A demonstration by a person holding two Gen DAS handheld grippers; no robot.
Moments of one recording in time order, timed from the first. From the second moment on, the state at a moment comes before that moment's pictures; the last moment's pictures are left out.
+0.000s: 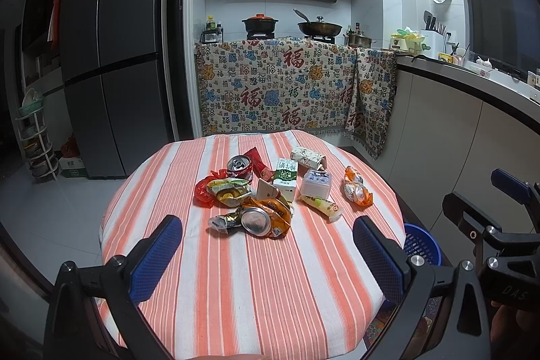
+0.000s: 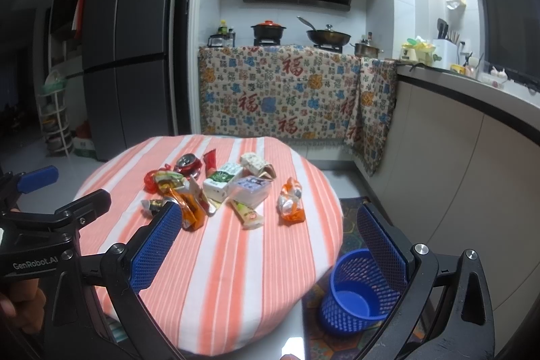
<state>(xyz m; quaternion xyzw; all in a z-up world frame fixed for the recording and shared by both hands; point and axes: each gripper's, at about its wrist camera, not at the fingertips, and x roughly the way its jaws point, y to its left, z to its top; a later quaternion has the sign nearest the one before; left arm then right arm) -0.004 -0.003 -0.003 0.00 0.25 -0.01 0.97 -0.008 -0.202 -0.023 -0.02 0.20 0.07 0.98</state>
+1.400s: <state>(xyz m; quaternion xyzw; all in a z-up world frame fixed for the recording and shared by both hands) 0.015 0.034 -0.040 -0.02 0.31 0.01 0.95 0.014 -0.197 -0.045 -0.03 0.23 0.07 0.97</state>
